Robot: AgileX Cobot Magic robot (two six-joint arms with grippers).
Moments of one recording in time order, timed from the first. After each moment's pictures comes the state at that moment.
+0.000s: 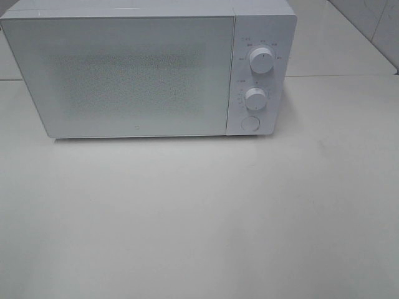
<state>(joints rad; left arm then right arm) 0.11 0.00 -0.52 -0.09 1.09 0.07 0.05 0.00 -0.49 -0.14 0.97 0.14</state>
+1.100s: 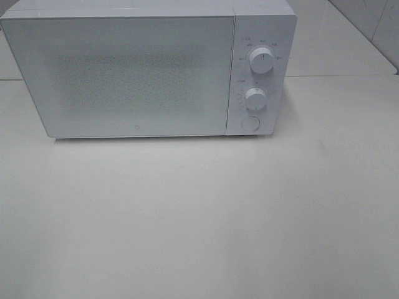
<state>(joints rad) 0.11 0.00 -0.52 -0.09 1.09 0.07 0.05 0.00 -0.49 -0.14 0.97 0.14</state>
